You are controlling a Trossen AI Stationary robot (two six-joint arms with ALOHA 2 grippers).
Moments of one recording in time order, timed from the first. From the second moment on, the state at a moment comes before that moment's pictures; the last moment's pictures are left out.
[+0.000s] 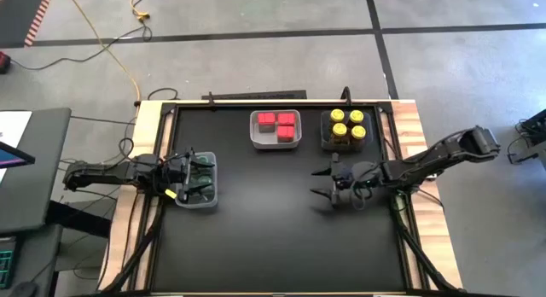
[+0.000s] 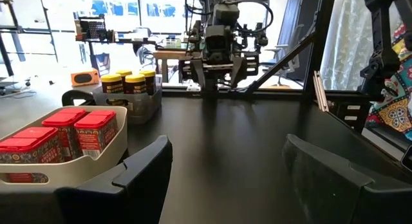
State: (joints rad) left arm -0.04 0.00 0.06 -0.04 -0.06 -0.02; right arm 0.15 1.13 0.29 0.52 0.22 0.21
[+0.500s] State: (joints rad) left arm -0.04 0.00 0.06 -0.04 -0.06 -0.02; right arm 0.15 0.74 0.09 0.47 0.24 0.24
